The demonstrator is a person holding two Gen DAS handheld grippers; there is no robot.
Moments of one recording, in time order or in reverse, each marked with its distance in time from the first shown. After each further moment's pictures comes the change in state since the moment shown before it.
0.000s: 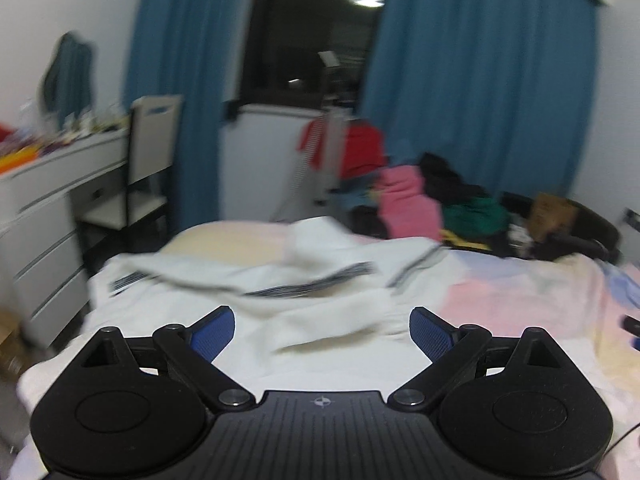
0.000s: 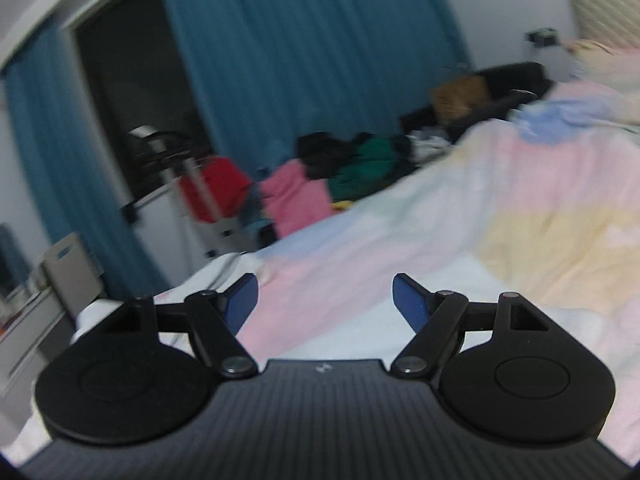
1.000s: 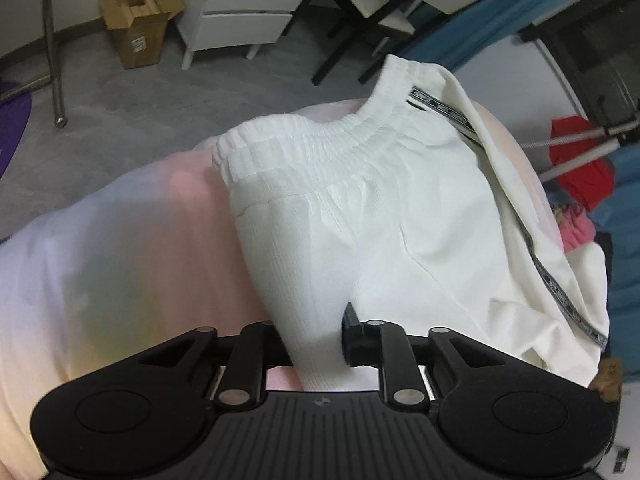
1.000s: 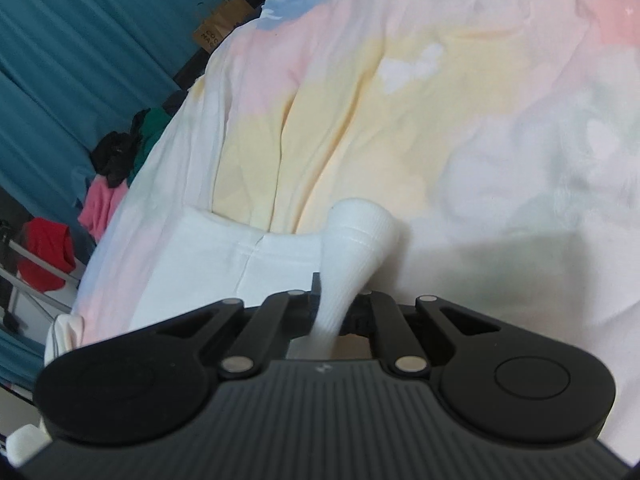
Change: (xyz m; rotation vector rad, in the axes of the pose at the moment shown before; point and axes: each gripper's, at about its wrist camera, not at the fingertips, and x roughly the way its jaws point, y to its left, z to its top) left arm 0.032 0.290 -0.109 -0.871 0.451 0.276; right arm 0.067 -0.191 -0.049 0.556 0.192 -0.476
